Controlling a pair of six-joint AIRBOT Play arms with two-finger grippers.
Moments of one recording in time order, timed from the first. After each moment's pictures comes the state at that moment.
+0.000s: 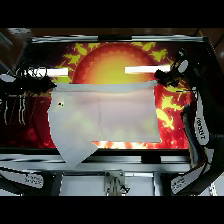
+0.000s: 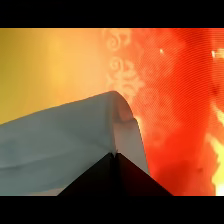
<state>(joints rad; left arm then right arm) 0.26 -1.66 1.40 0.79 -0.95 -1.13 -0.02 -1.80 1.69 -1.34 1.00 1.76</state>
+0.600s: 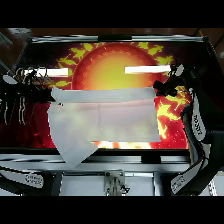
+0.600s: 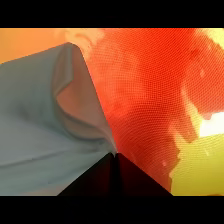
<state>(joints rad) 0.26 -1.67 1.40 1.05 -1.18 -1.24 -0.04 -1.87 1.69 -1.36 1.20 1.78</state>
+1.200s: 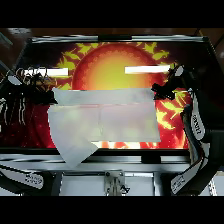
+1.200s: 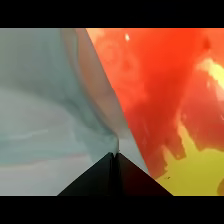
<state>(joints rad) 0.23 -1.70 1.40 1.07 -1.21 -1.25 -0.03 -1.89 1.69 -1.29 1.32 1.78</state>
